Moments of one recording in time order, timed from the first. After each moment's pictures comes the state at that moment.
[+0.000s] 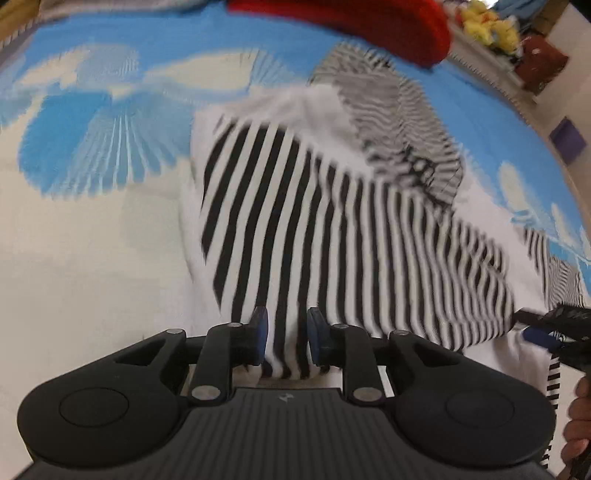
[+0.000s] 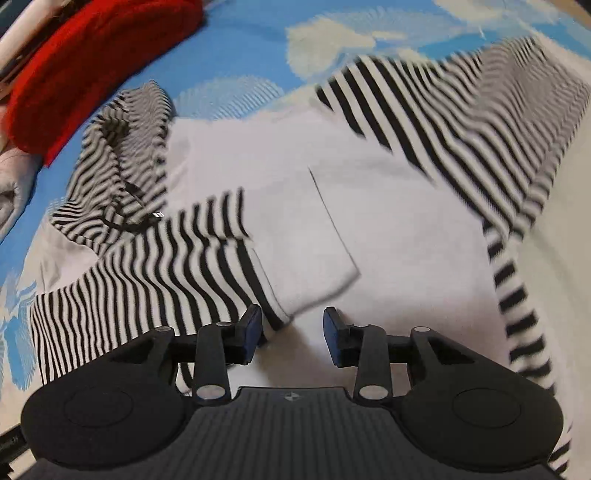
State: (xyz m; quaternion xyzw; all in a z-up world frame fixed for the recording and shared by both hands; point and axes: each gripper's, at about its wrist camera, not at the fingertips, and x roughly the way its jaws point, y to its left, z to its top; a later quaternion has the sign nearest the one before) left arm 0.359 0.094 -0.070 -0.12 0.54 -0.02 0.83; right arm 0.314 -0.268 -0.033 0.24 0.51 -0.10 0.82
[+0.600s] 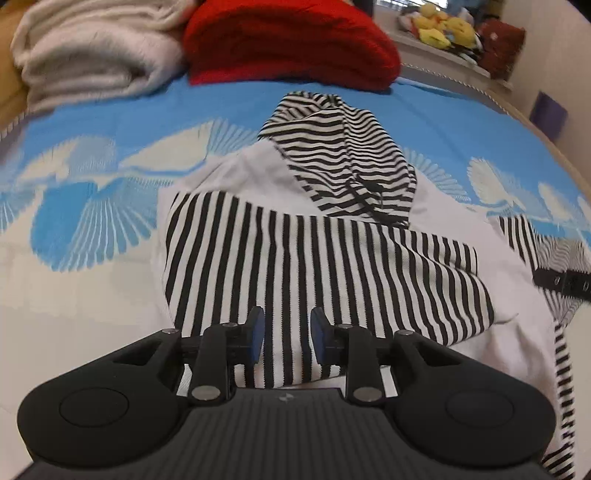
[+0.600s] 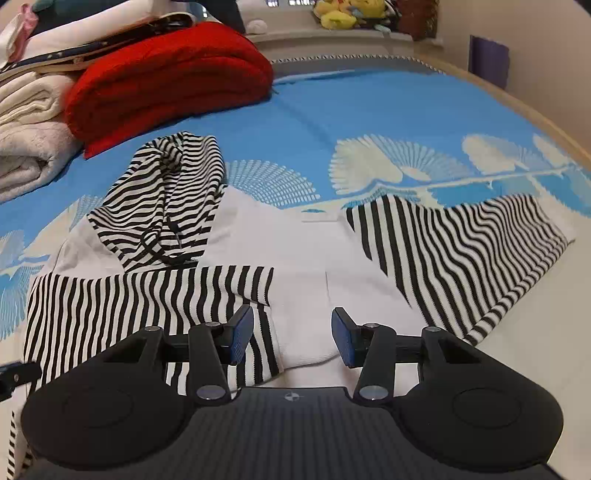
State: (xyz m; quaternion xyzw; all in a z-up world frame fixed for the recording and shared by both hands) left arm 0.331 0.017 -0.017 0.00 0.44 -0.02 0.90; right arm 0.282 -0.234 0.032 0.07 0.41 -0.08 0.90
